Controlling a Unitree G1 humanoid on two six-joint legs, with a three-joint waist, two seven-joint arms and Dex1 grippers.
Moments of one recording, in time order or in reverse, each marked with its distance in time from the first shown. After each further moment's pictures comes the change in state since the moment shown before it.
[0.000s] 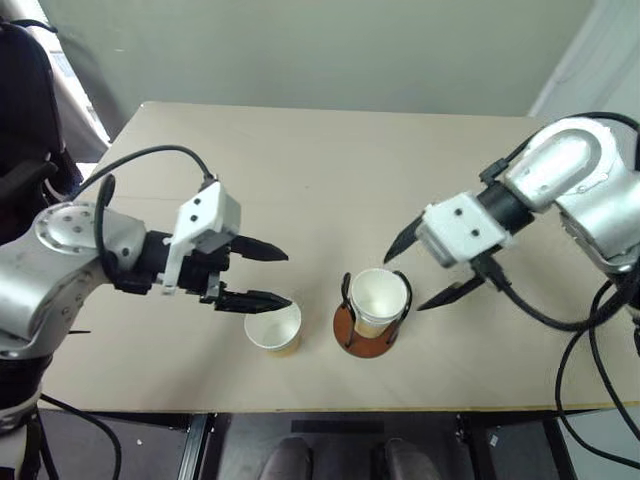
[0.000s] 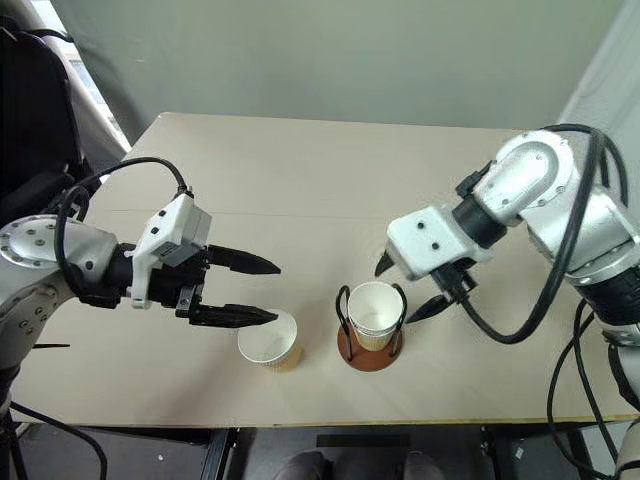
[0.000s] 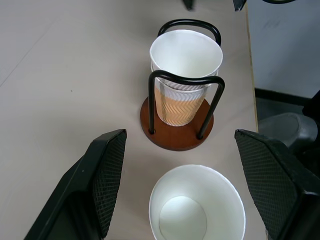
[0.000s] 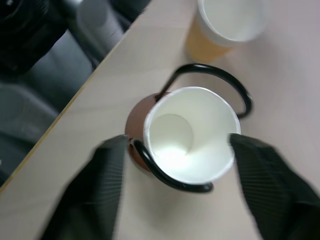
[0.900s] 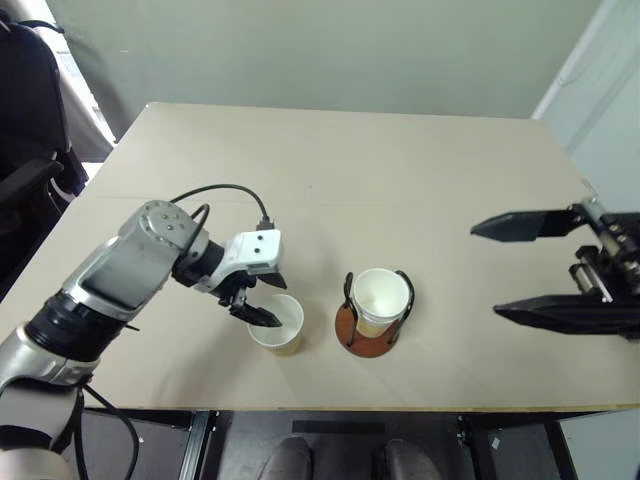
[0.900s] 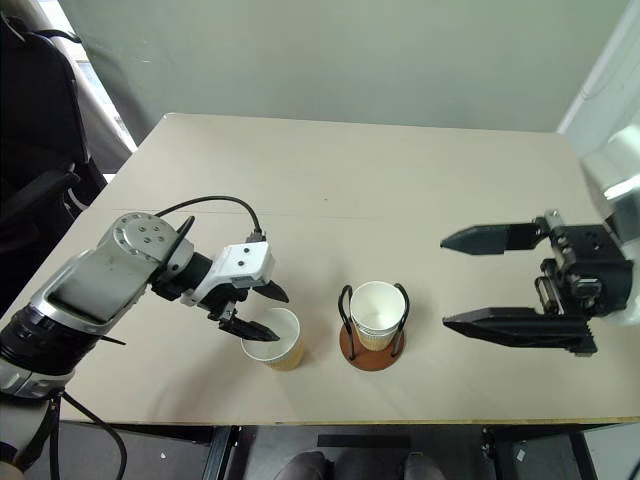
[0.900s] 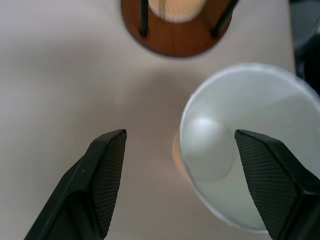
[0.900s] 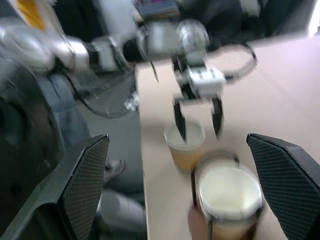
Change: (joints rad) left arm -0.225 -0.106 -0.497 0.292 0.514 -0.202 -0.237; right arm 0.685 -0.164 -1.023 -0.334 0.999 0.746 -0.577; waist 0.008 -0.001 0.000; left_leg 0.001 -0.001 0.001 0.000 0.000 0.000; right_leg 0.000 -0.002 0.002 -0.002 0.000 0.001
